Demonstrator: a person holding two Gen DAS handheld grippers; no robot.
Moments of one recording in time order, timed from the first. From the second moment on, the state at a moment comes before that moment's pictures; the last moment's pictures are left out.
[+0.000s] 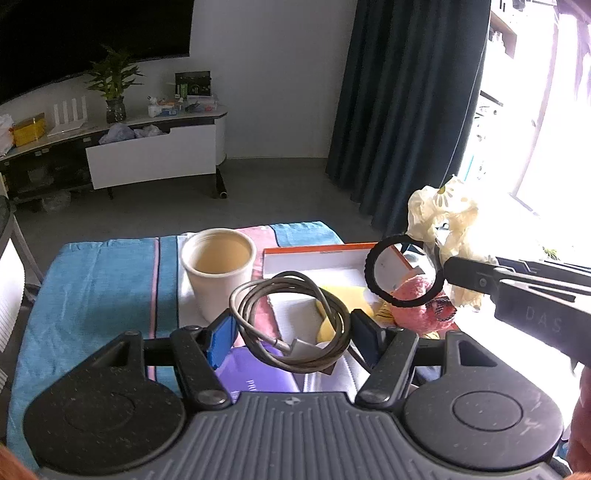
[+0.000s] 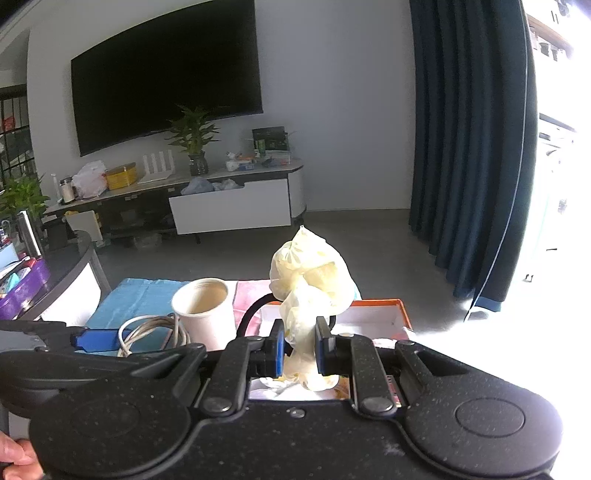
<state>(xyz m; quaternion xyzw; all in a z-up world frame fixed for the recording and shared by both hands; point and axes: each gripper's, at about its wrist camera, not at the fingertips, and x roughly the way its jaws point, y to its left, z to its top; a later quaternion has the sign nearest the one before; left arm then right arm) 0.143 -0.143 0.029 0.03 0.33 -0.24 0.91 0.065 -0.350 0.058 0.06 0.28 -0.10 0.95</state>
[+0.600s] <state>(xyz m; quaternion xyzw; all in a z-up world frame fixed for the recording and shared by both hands) 0.146 -0.181 0.019 0.04 0.34 -0.27 0.90 0.065 -0.393 0.045 0.07 0.30 -0.13 0.94</state>
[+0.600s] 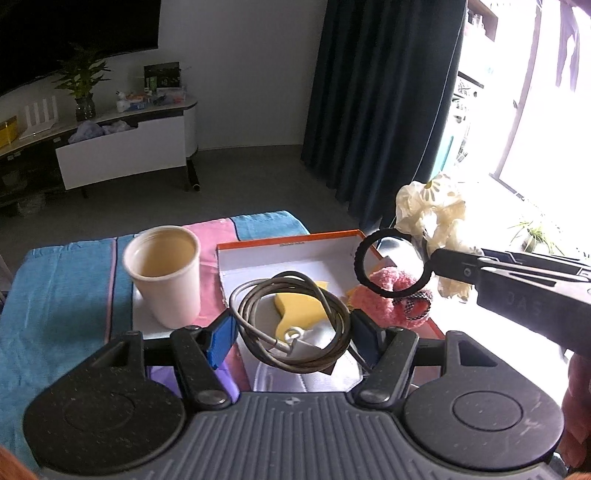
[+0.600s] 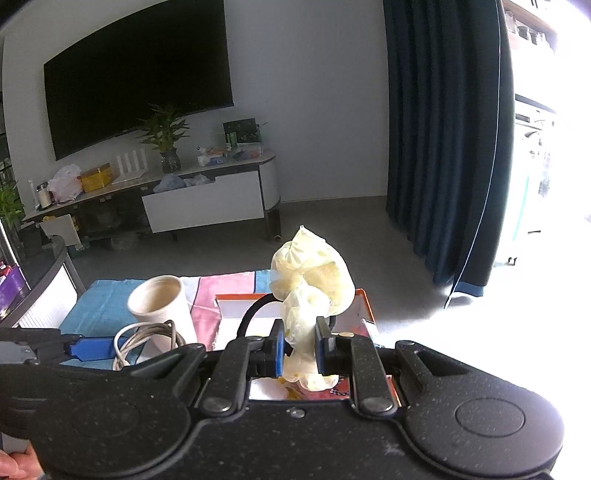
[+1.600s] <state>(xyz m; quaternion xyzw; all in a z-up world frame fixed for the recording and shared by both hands) 0.163 -0.223 0.000 0.05 0.38 -0.28 0.88 0.109 -0.432 0.012 0.08 0.33 -0.12 0.93</state>
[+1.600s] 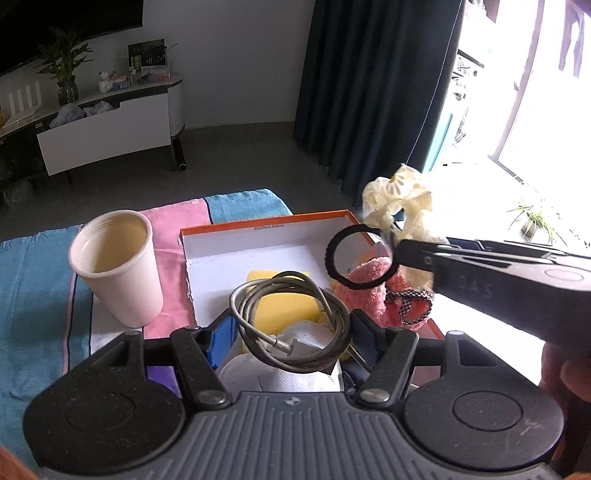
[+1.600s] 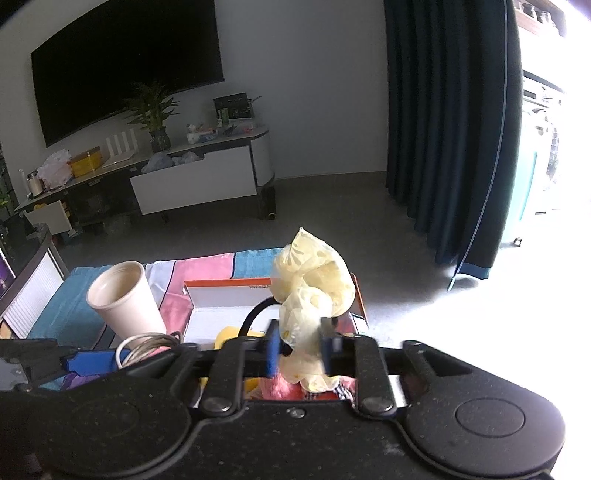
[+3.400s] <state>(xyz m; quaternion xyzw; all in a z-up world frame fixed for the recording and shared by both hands) 0.057 -0.184 0.026 0.04 0.38 -0.19 0.90 -0.042 -0.399 0.042 0.07 0.30 -0.16 0.94</state>
